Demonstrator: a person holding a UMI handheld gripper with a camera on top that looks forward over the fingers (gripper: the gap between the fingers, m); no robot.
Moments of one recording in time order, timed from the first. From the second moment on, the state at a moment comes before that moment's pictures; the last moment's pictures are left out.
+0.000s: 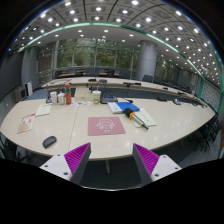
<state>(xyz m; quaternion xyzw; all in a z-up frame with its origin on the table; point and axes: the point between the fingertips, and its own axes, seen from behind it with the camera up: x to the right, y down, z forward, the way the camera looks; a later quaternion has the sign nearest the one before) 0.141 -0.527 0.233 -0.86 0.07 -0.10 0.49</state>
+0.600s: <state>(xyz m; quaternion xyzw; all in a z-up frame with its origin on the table) -0.062 -0.468 0.071 -0.89 0.05 -0.03 0.45</state>
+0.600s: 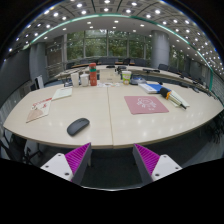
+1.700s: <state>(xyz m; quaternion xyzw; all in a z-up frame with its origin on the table) -0.222 -0.262 -0.012 -0.90 0.01 -0.02 0.43</state>
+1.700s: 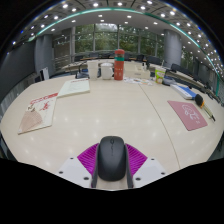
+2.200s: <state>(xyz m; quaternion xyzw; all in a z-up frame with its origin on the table) -0.134 -0.214 0.188 -0.83 -0.01 0.02 0.55</state>
